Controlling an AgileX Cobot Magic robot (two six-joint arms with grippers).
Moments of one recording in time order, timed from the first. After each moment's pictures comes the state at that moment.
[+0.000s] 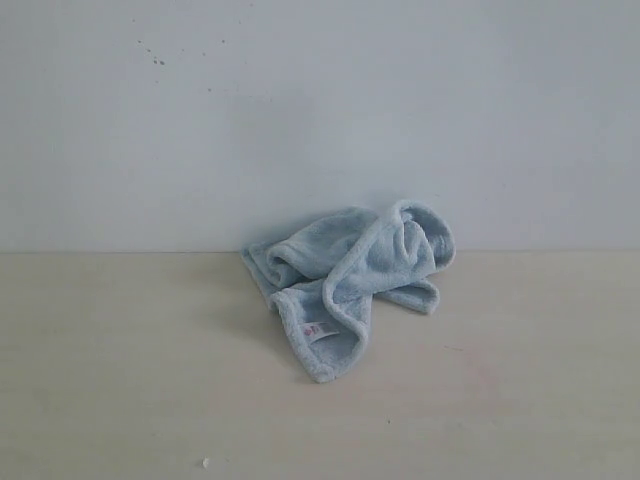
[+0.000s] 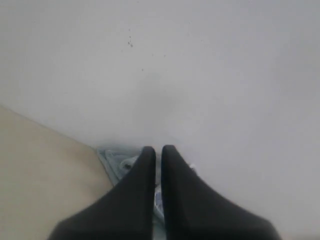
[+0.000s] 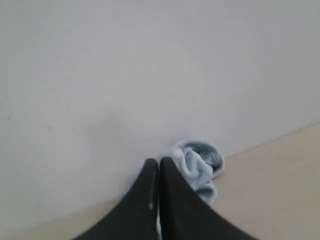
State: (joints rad) left arm -0.09 0.08 -0.28 -0.46 0.24 -0.19; right arm 0.14 0.22 -0.29 0.60 0.09 -0.10
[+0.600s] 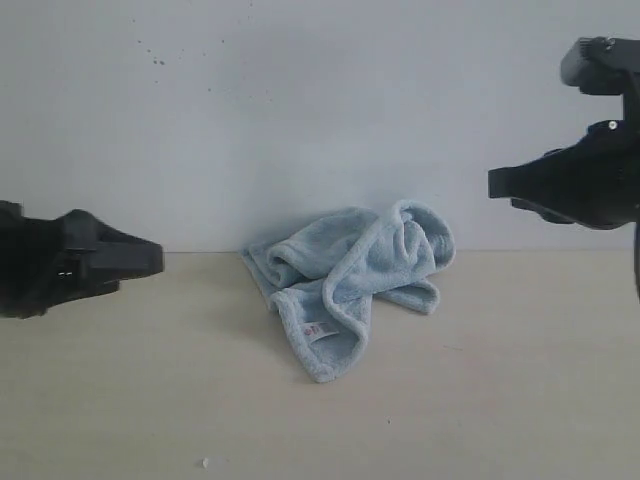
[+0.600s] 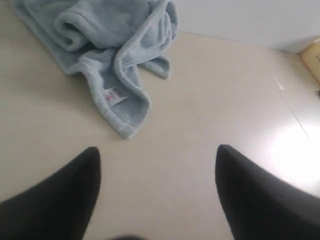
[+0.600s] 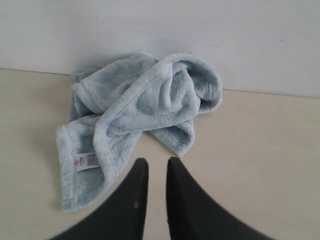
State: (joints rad) left arm -0.09 1.30 -0.75 -1.44 0.63 1.14; right arm 0.23 1.36 -0.97 0.59 0.22 -0.49
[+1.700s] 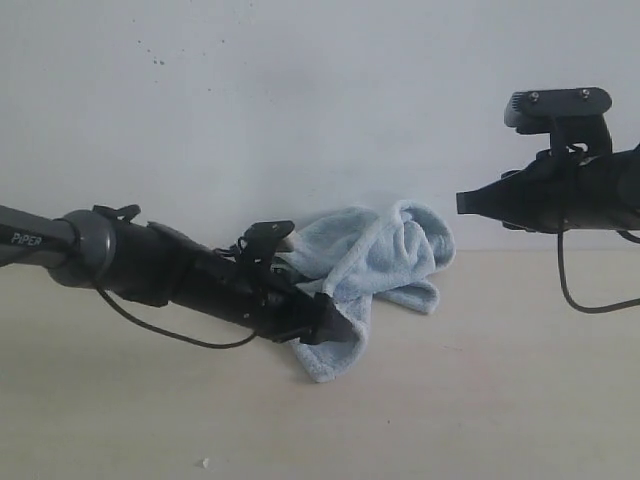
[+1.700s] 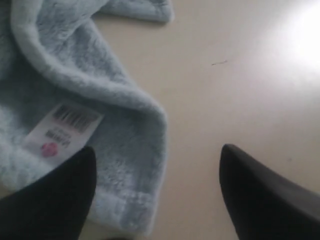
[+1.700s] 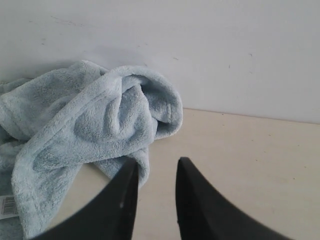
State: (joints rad) left arm -0.41 2.25 -1.50 -1.31 0.53 1.23; right arm 0.23 1.67 -1.09 0.59 -0.02 -0.56
